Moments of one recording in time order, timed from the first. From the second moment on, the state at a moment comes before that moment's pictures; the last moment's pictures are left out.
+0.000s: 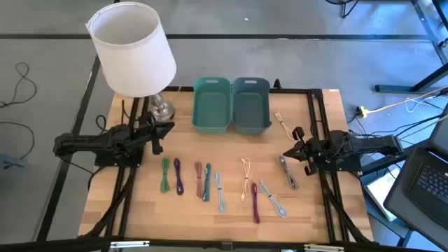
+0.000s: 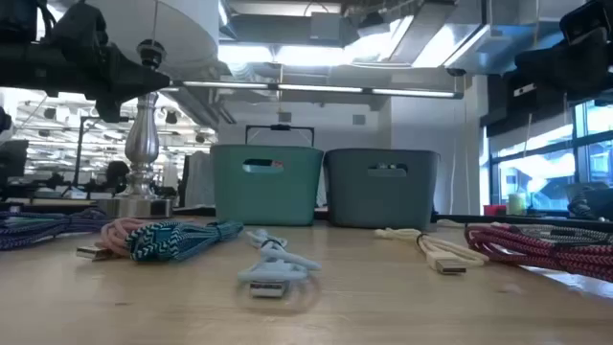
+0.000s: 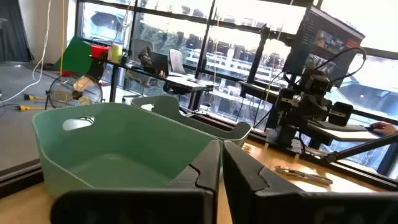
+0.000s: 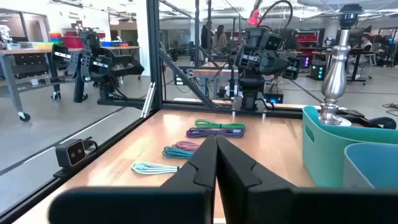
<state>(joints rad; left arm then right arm) 0.03 0.00 0.01 0.10 -0.42 -0.21 0.12 0.00 0.01 0.05 -0.12 0.02</state>
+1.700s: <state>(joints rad) 0.03 0.00 0.01 0.10 -0.42 -0.21 0.12 0.00 0.01 0.05 -0.12 0.02</state>
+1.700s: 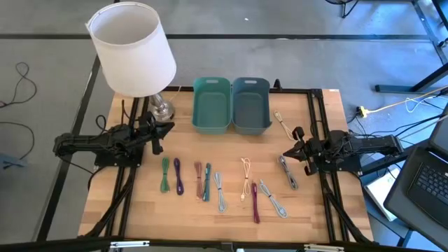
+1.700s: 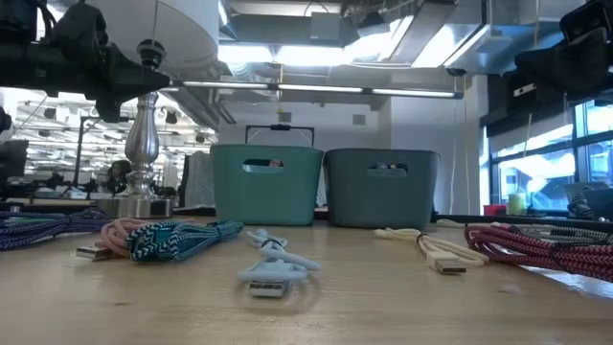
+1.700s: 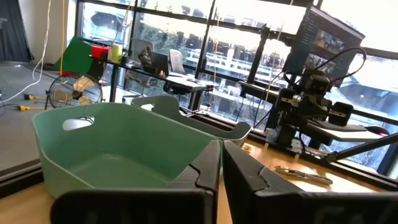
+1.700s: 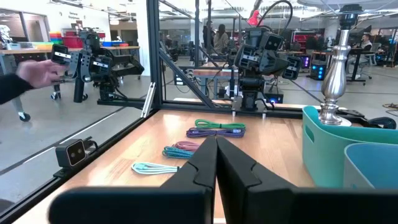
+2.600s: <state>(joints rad) 0.03 0.00 0.01 0.20 -0.47 -0.18 0.12 0.00 0.01 0.22 -0.12 0.07</state>
